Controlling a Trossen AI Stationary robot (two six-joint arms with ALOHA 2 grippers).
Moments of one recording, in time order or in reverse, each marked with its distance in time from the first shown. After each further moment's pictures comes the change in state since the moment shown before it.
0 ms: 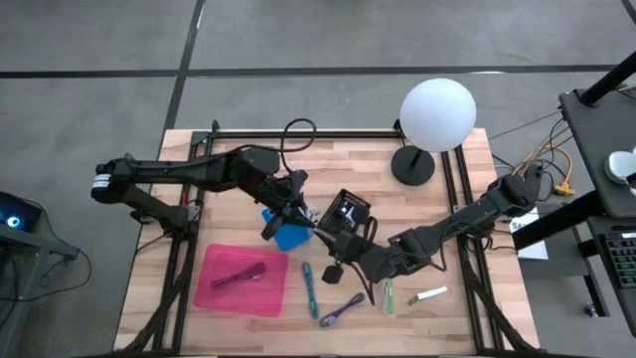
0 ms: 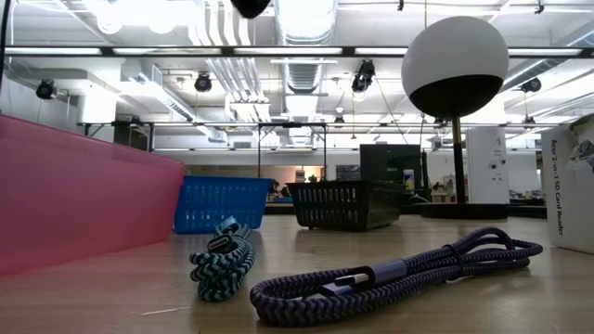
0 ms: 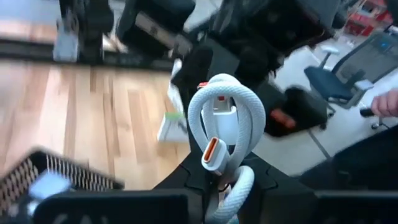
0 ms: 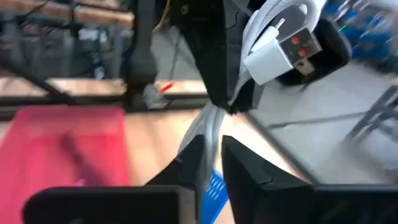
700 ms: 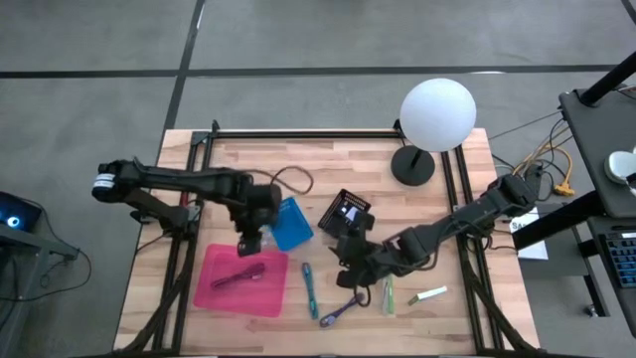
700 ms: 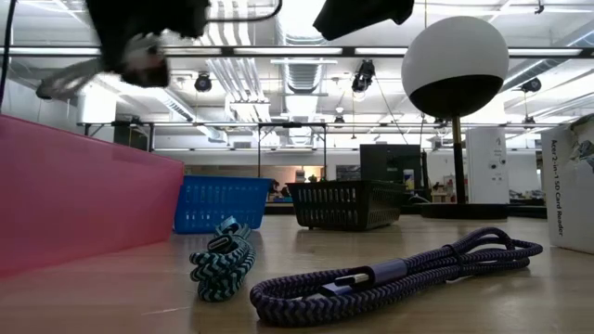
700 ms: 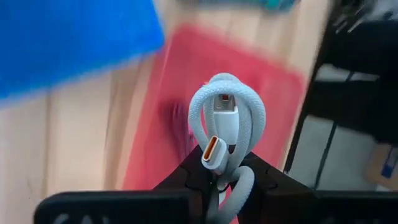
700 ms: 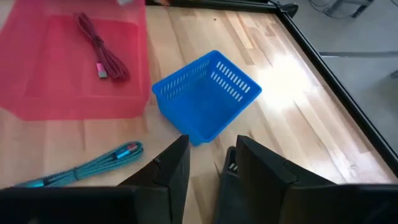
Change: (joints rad) left arm -0.065 0.014 -0.116 -0.767 -0.056 -0.155; right arm -0.016 0.000 0.001 -0.477 -0.224 0.287
